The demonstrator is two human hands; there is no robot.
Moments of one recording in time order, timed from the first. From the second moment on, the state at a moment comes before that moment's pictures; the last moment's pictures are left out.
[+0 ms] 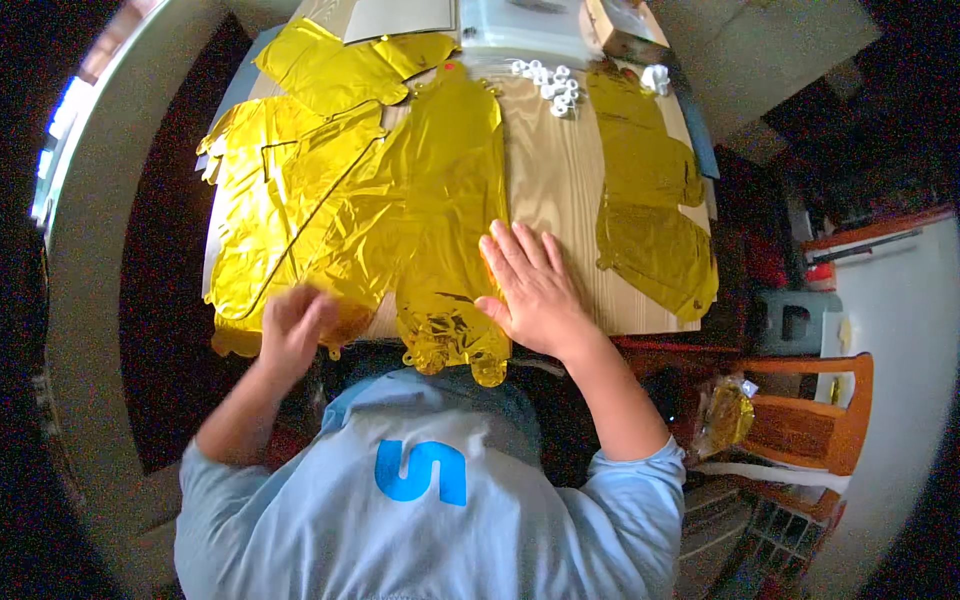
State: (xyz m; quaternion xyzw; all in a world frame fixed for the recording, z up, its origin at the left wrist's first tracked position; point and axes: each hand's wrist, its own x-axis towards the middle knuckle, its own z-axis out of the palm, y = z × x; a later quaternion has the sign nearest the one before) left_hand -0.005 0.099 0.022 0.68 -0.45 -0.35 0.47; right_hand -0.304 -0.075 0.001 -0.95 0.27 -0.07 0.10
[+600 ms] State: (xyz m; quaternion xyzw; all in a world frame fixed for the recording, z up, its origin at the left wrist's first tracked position) left_hand -0.027 0.055 0.050 0.44 -0.82 -0.07 0.37; right_hand -0.301 -0.070 0.007 -0.95 0.29 -0.02 0.10
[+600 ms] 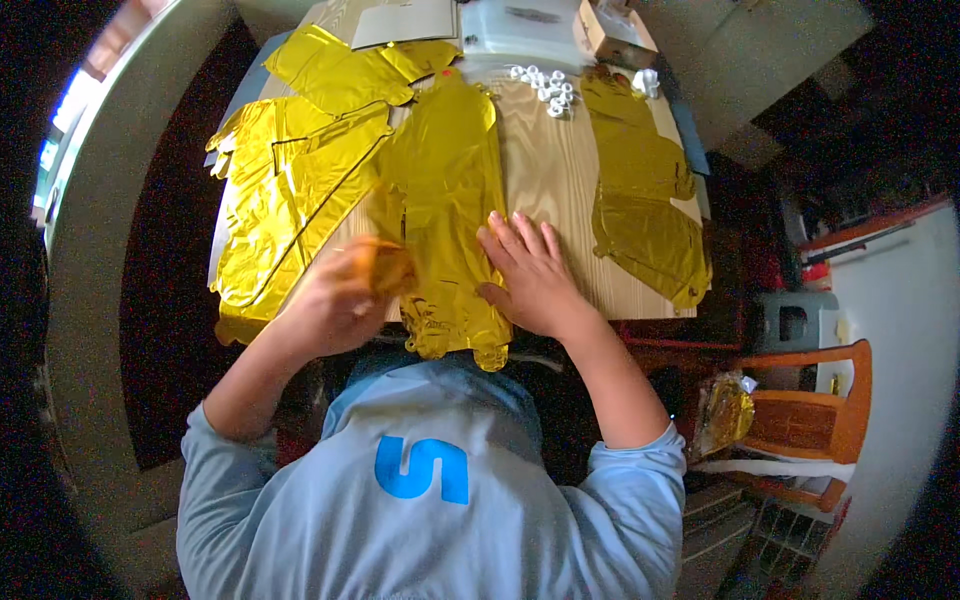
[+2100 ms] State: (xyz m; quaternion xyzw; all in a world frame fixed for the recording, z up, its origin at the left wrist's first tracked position) left_hand -0.002 -0.006 0.001 0.52 -0.83 -0.11 0.20; right_hand -0.233 -0.043 0.022 -0.95 0.14 -0.22 0.15
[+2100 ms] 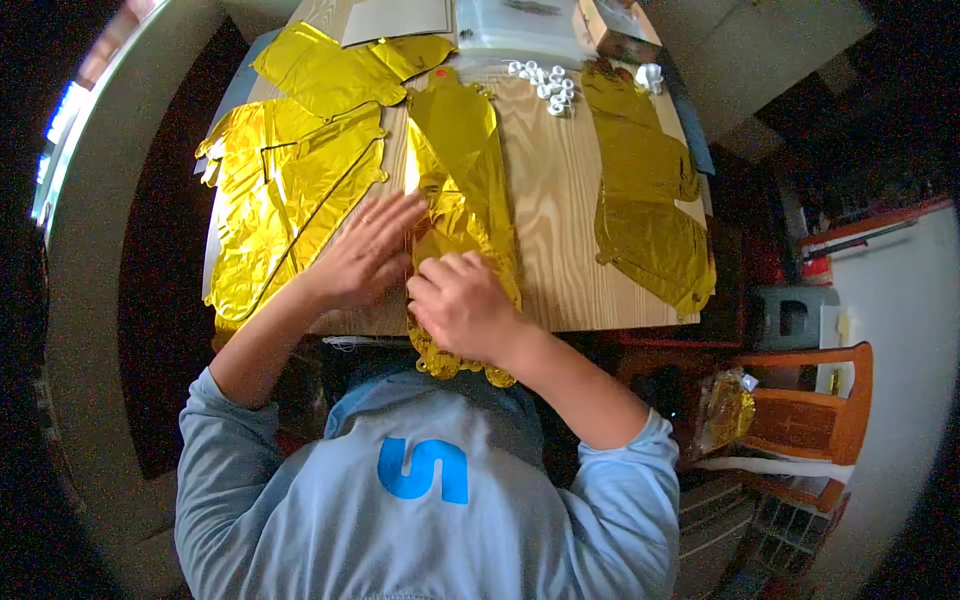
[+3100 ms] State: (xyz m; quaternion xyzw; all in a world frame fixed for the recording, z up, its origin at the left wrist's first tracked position) left_hand 0.024 -0.082 -0.016 0.56 -0.80 -0.01 0.19; right_hand -0.213 -0.026 0.014 -0.95 0.18 -0.23 0.08
